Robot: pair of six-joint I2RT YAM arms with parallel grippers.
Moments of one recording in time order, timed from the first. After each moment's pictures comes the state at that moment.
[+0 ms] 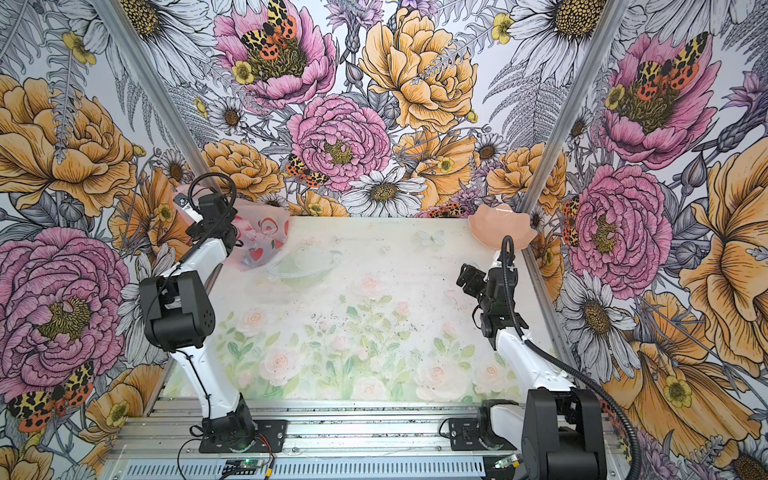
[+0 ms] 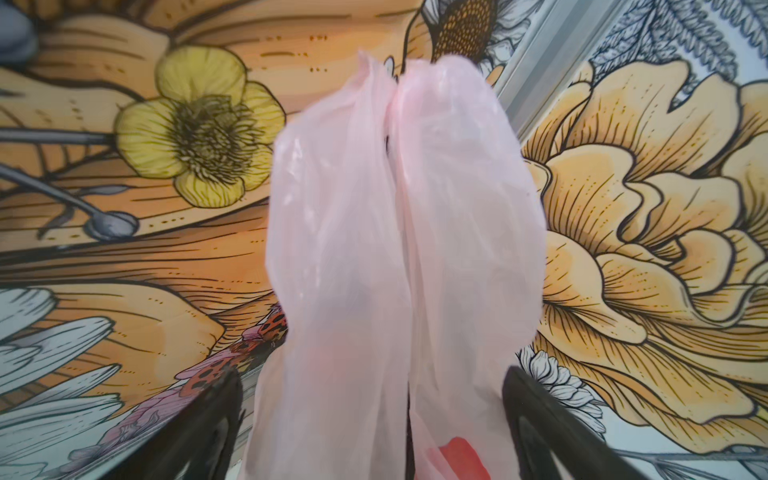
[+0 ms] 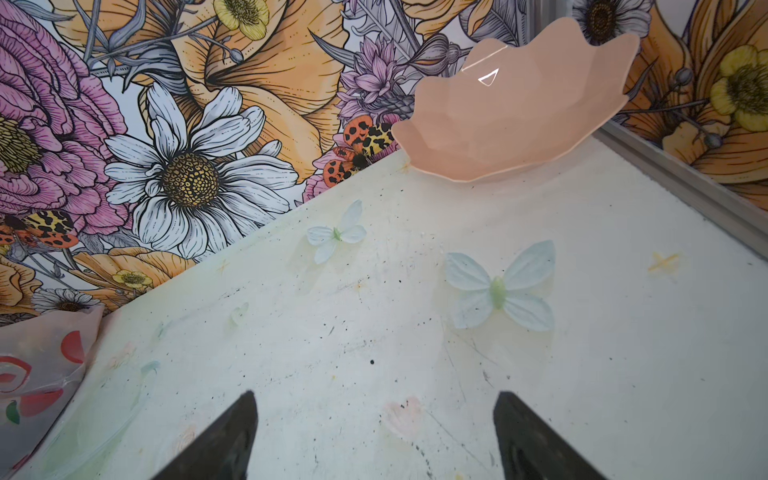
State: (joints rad) left arm 0.20 2.03 1.63 0.06 -0.56 -0.56; right arm -0.02 1.16 0.58 0.14 -0.04 0.47
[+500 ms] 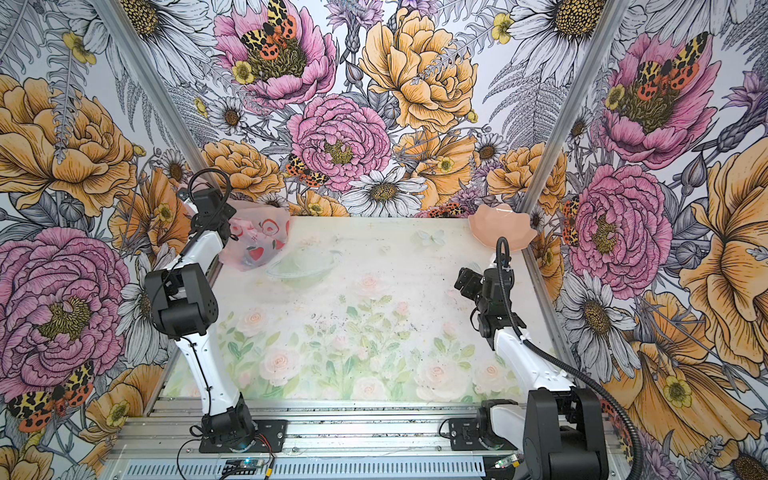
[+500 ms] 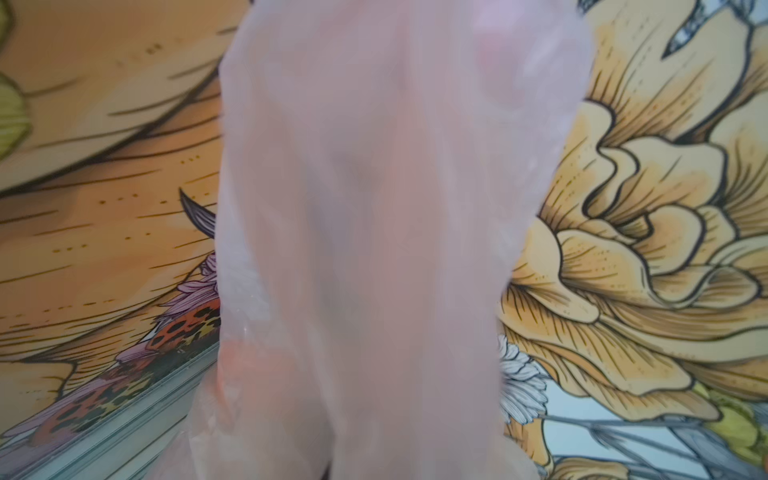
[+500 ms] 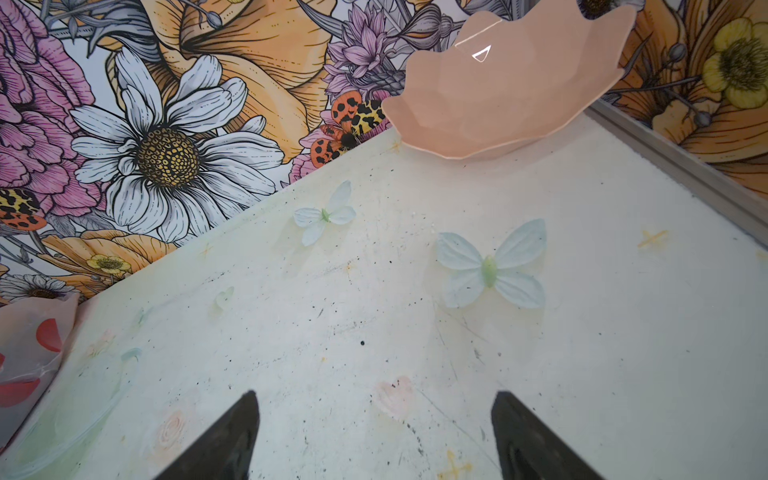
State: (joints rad) left arm 0.23 2.16 1.82 -0.02 -0.28 -0.61; right arm 0.00 1.16 0.59 0.08 0.01 0.47
